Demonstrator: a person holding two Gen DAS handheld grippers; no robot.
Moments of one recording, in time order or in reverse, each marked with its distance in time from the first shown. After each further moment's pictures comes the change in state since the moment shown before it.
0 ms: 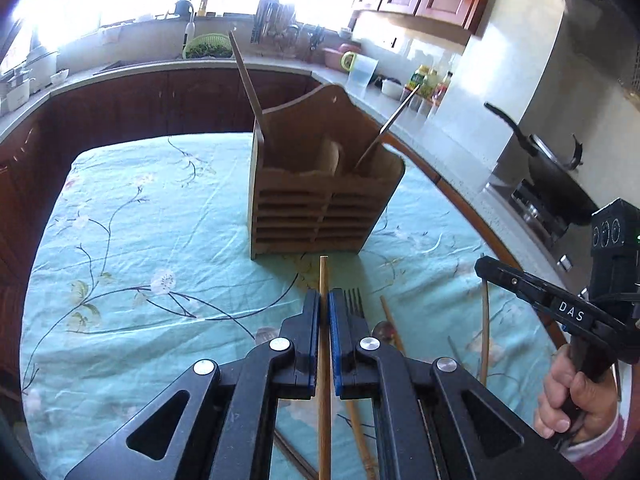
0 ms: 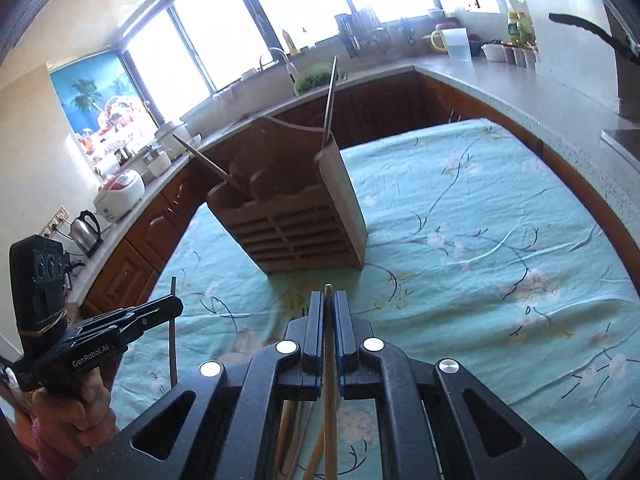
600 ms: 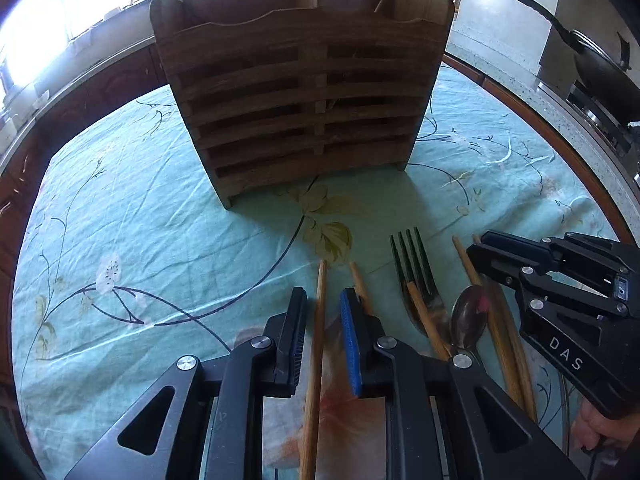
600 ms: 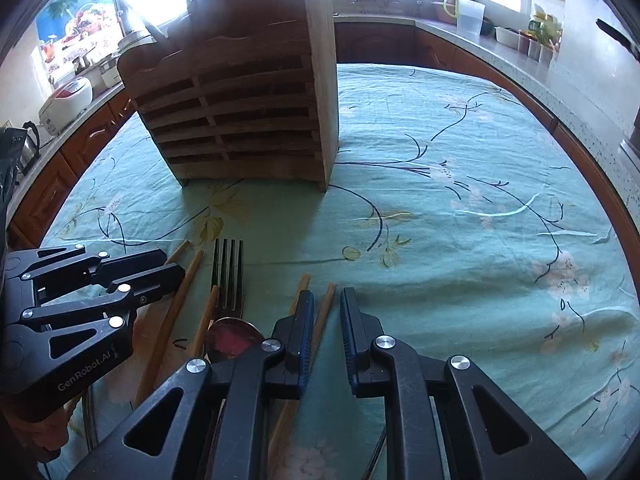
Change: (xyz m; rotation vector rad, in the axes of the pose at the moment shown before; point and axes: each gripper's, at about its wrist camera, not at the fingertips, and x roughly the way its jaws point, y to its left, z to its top) left arm 0.146 -0.013 -0.017 0.173 0.245 0.191; right arm 0.116 -0.002 -0.043 -0.176 0.229 -0.239
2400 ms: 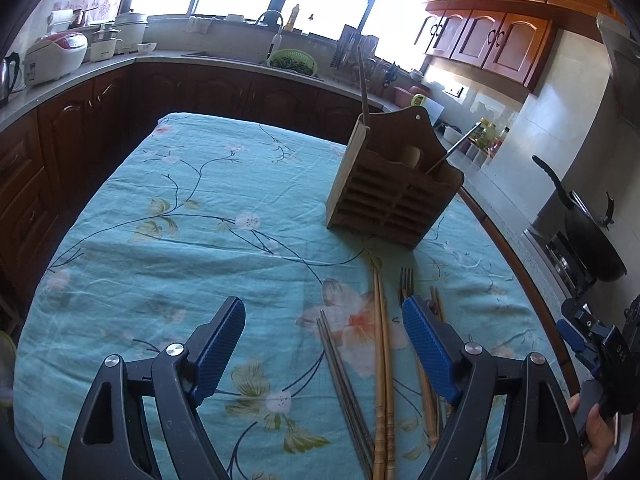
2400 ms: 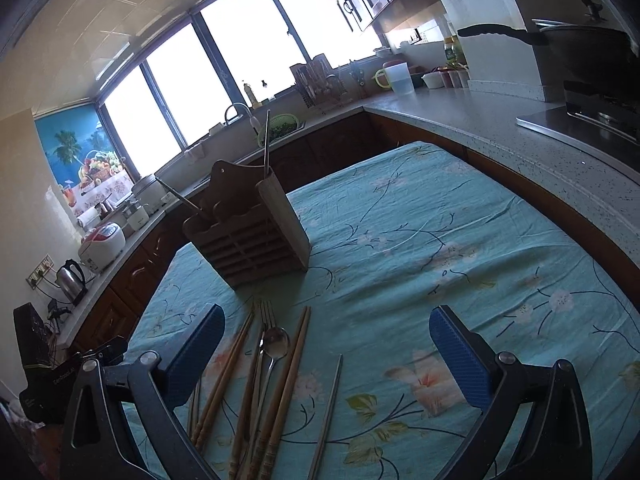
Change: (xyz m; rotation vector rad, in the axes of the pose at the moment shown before) left arm -0.172 0.043 -0.127 -0.406 -0.325 -0.065; right arm -0.146 -0.066 -0.062 0.320 -0.382 0.134
